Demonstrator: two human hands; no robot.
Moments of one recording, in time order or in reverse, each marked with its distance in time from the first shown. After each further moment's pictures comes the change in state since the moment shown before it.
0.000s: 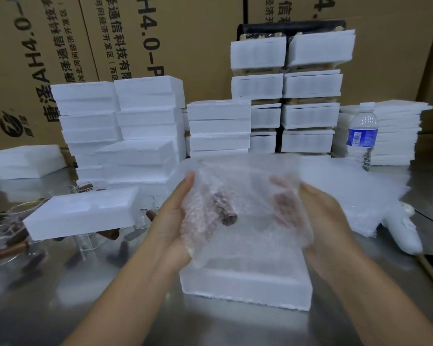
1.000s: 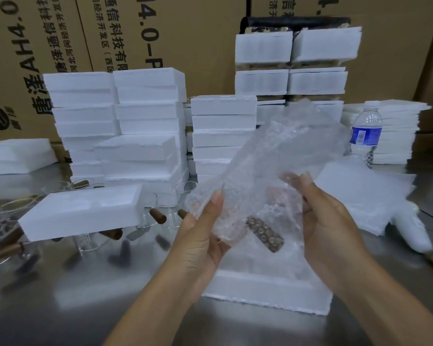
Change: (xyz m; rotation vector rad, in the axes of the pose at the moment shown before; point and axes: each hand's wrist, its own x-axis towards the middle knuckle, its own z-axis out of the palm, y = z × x) left_hand -0.008 -0.024 -0.015 0.240 -0.026 0.259; right_hand -0.006 0.014 0.012 0.105 -0.149 -0.059
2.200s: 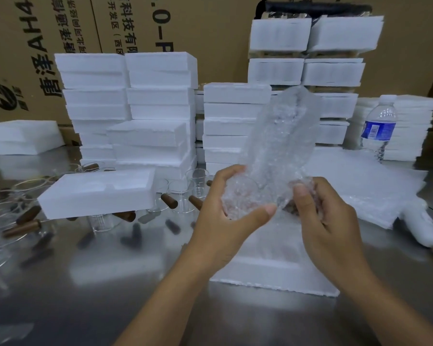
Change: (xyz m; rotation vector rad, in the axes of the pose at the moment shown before) left_hand -0.001 -0.002 -0.007 0.683 -0.147 0.379; right_hand -0.013 0.014 0.004 -0.815 0.128 -0.391
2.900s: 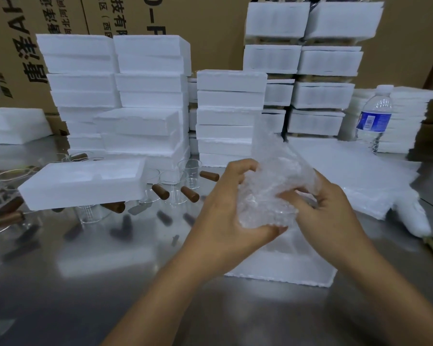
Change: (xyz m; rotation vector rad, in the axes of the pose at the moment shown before) left_hand -0.006 0.003 0.009 0.364 -0.107 0.115; right_hand 0.007 -0.006 -0.009 0.126 -0.175 0.145
